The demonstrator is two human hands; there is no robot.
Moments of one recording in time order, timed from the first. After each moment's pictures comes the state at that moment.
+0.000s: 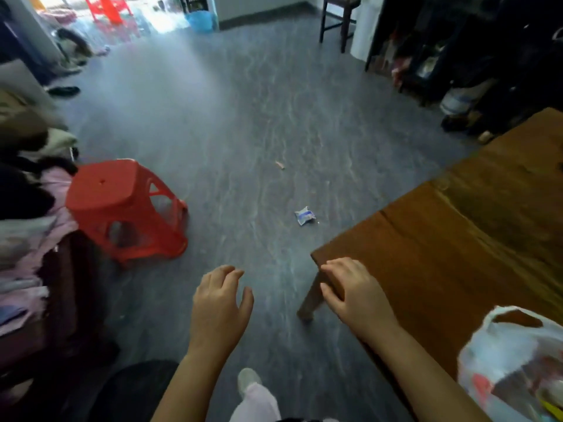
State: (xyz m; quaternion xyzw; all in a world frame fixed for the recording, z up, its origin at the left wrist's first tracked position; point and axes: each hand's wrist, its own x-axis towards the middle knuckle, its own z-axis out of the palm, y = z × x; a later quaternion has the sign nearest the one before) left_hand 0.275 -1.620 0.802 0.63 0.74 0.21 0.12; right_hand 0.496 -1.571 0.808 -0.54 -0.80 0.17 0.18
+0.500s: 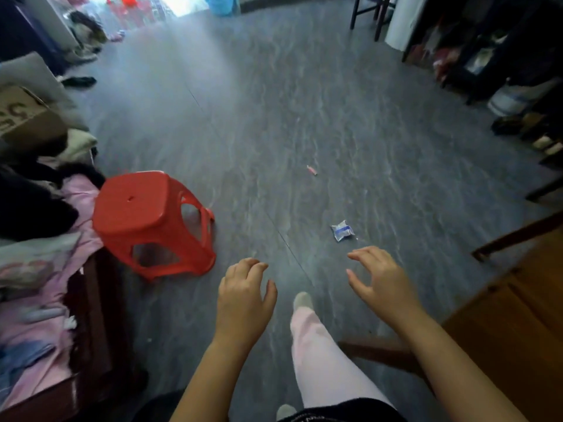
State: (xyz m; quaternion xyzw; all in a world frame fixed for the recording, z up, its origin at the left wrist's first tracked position) left_hand 0.110 -1.459 0.778 0.63 0.73 0.22 0.15; right_hand 0.332 -1.397 0.782 -0.57 -0.78 0.19 0.18
